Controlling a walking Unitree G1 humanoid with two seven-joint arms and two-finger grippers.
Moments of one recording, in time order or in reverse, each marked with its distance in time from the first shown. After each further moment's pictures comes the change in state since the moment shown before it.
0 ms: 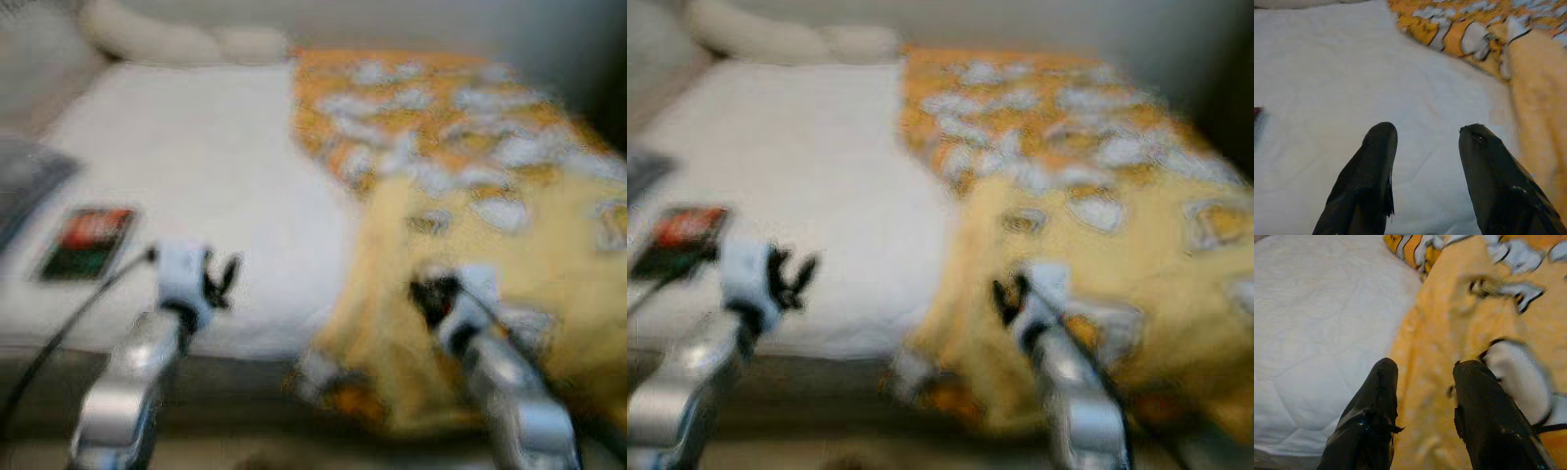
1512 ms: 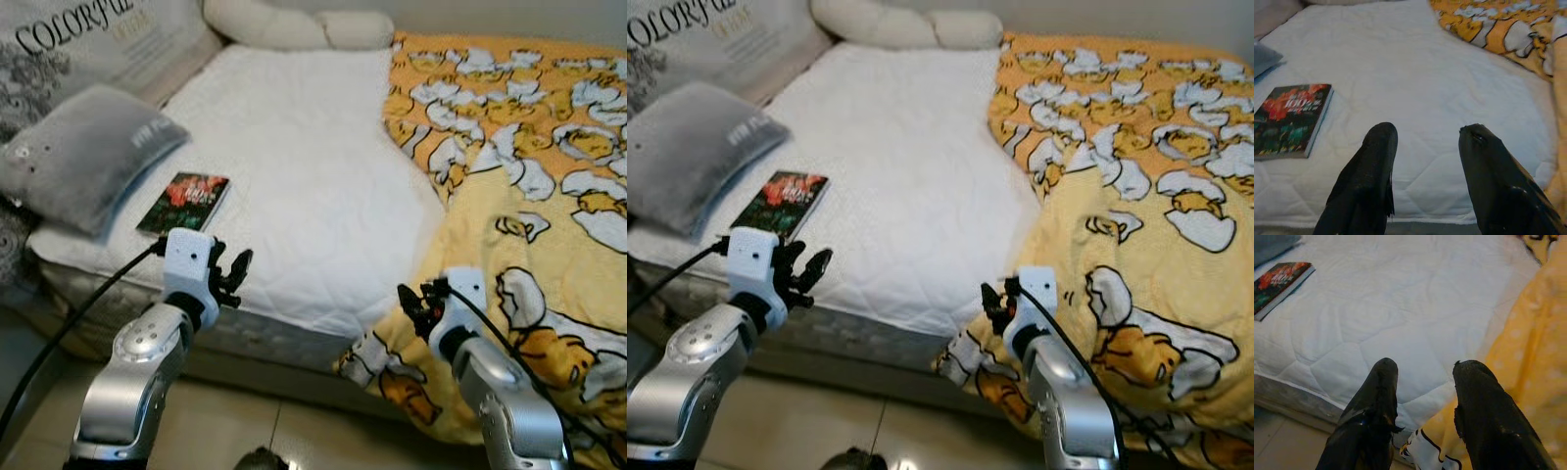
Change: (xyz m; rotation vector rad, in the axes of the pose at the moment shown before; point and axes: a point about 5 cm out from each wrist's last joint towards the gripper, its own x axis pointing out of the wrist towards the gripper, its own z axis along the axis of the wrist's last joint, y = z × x) left arm 0.005 -0.005 0.013 -0.003 -0.043 -0.083; right arm 0.005 0.007 -0.006 -0.004 0.036 0.039
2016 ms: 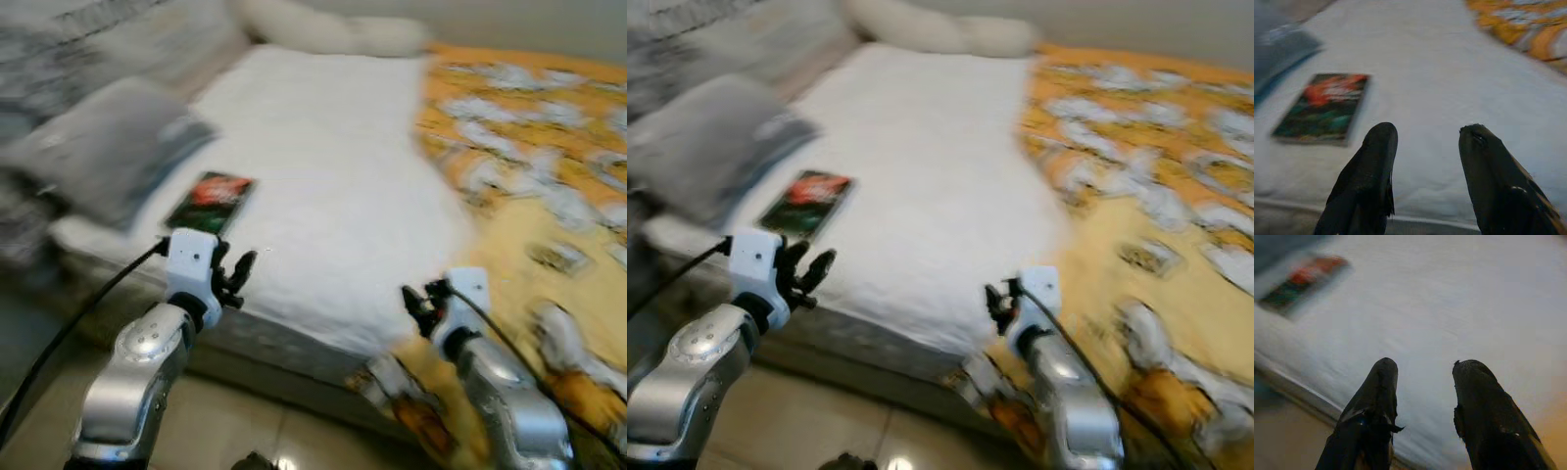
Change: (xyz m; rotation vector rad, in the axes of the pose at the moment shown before) left arm -0.003 0.006 -0.005 -0.005 0.022 0.013; right arm 0.006 0.012 0.003 -0.010 -0.007 0.049
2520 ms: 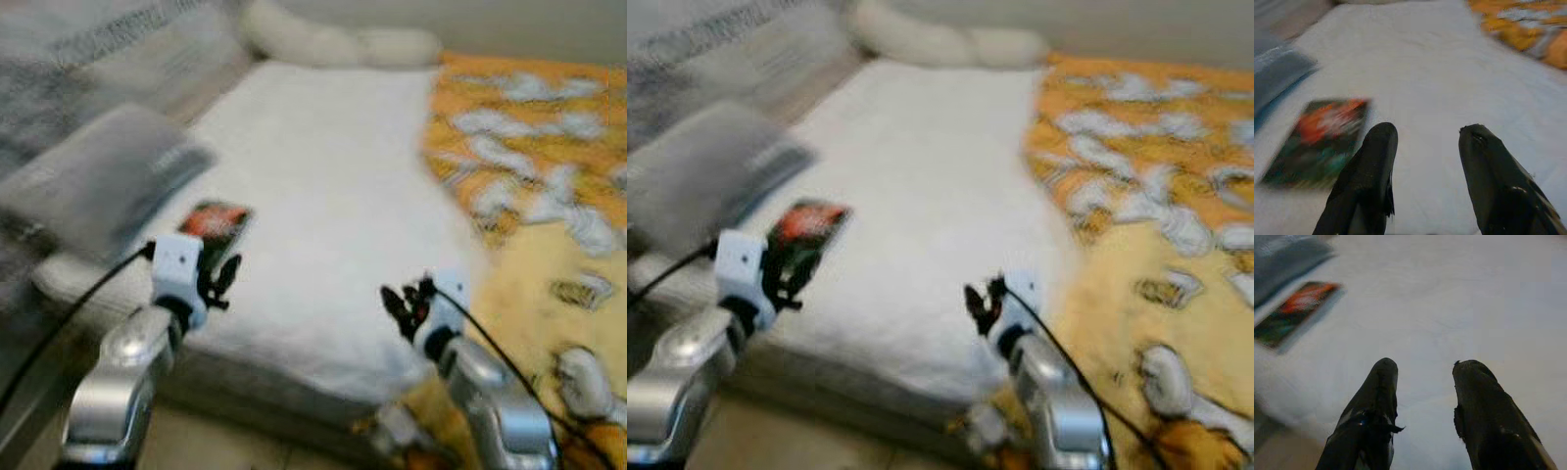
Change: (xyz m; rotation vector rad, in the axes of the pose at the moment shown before) left arm 0.000 0.001 0.000 0.001 0.007 -0.009; right arm -0.002 -0.003 -0.005 0.024 0.021 0.000
